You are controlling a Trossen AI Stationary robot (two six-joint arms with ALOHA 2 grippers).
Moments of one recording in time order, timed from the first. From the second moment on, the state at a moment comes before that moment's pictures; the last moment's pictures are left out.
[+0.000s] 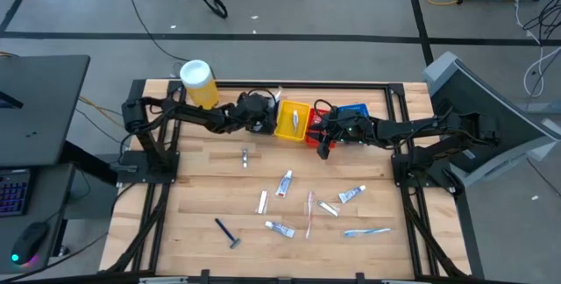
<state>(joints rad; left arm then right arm) 0.37 1.75 0.82 0.37 -0.38 -0.19 -0.21 1.33 0.60 0.25 0.07 0.09</state>
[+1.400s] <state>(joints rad) 0.17 1.41 0.82 0.24 -0.35 -0.18 0.02 1.58 0.65 0.50 -0.24 0.05</state>
